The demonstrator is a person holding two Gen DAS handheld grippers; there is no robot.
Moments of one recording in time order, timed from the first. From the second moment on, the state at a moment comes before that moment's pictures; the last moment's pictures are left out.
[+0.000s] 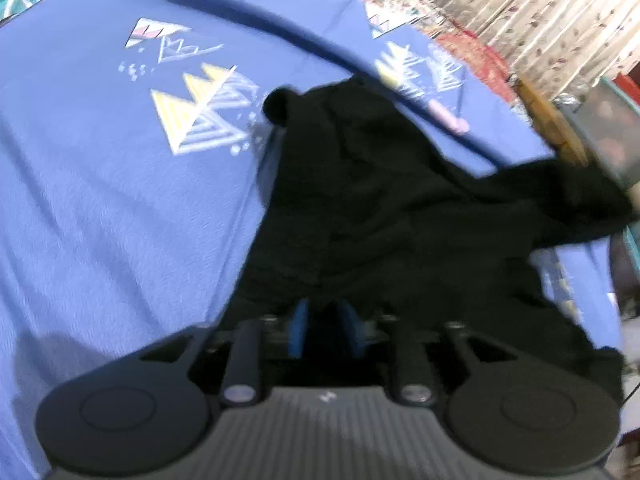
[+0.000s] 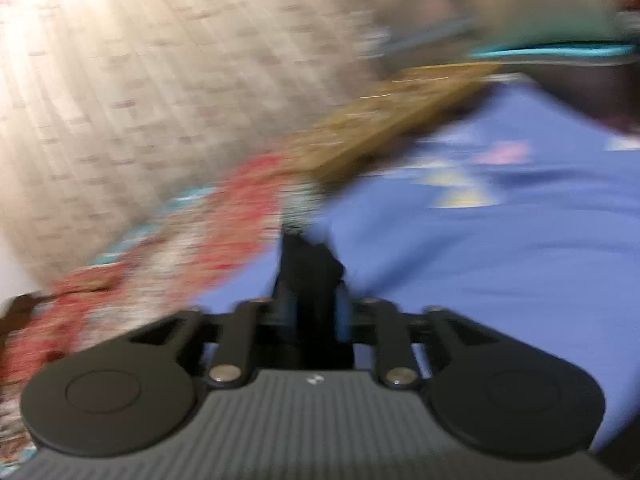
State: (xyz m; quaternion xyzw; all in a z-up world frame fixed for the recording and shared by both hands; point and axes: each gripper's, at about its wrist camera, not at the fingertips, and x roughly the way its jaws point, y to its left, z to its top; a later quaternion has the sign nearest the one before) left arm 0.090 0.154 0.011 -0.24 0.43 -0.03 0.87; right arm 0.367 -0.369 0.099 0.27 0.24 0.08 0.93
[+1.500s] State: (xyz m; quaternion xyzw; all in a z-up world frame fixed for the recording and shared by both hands) left arm 0.145 0.158 0.118 -0.12 0.27 0.06 0.95; right arm 0.385 -0.514 0.106 0.46 0.22 0.01 0.86
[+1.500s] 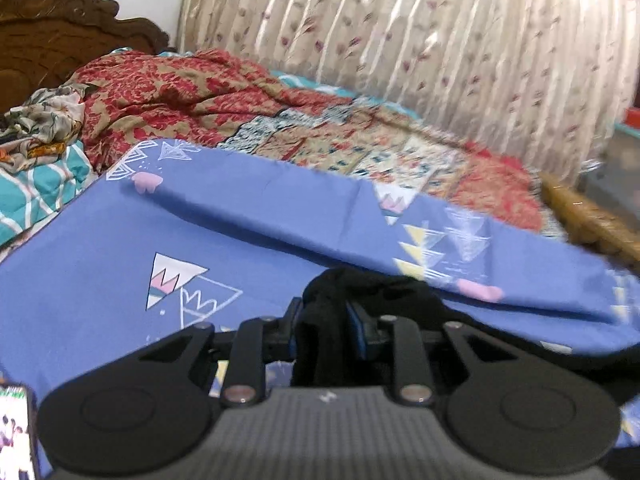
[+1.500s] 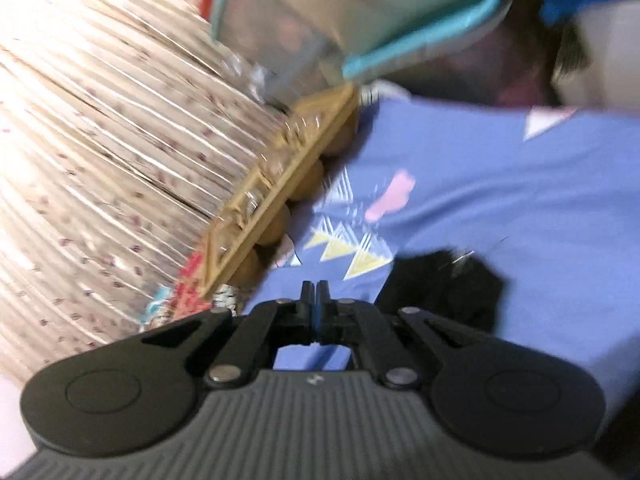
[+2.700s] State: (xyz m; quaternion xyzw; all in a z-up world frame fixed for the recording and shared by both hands) left arm 0.011 0.120 0.101 -0.12 0.35 0.05 0.93; right arm 0.483 -0.440 0.060 0.32 0.33 -0.05 0.89
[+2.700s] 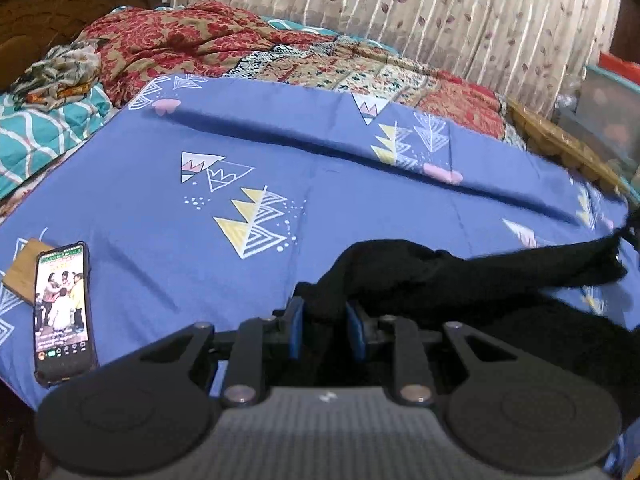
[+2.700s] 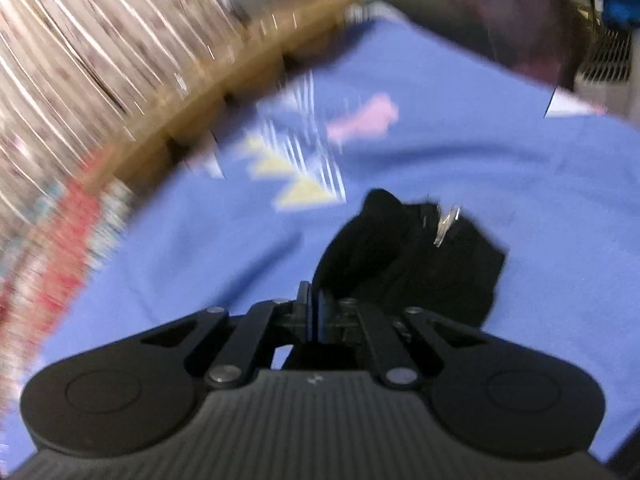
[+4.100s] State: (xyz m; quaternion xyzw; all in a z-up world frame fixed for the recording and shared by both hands) left arm 0.044 0.167 0.065 -0.15 0.39 0.02 0.91; right arm 0.199 -0.364 0.011 0.22 0.41 0.16 0.87
